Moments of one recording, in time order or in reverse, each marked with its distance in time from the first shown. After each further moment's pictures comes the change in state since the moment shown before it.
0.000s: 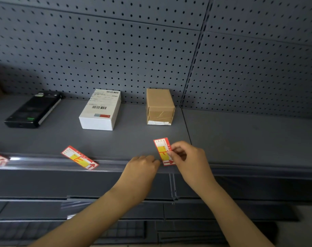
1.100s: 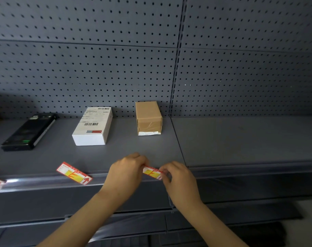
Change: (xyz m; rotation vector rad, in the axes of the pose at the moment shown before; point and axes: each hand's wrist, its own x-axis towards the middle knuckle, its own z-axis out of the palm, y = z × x) left_hand 0.005 -0.005 -0.027 -0.210 0.161 -0.140; right_hand -0.034 0.017 0.020 -0.203 0.089 -0.063
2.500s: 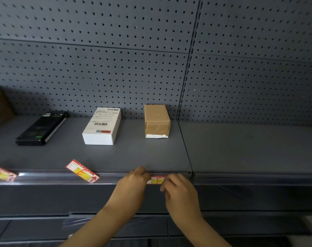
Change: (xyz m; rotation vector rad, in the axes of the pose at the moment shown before) left_hand -0.028 -0.006 0.021 0.047 -0.081 -0.015; right_hand -0.017 -0.001 0.016 -0.129 0.067 -0.225
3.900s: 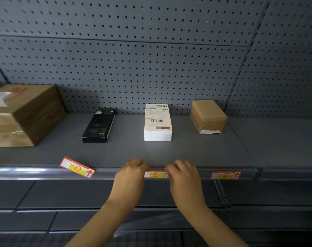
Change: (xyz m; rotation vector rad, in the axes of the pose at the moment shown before) left_hand -0.060 -0.177 -0.070 0.025 0.081 -0.095; right_hand 0.057 -0.170 0.088 -0.094 -0.055 0.113
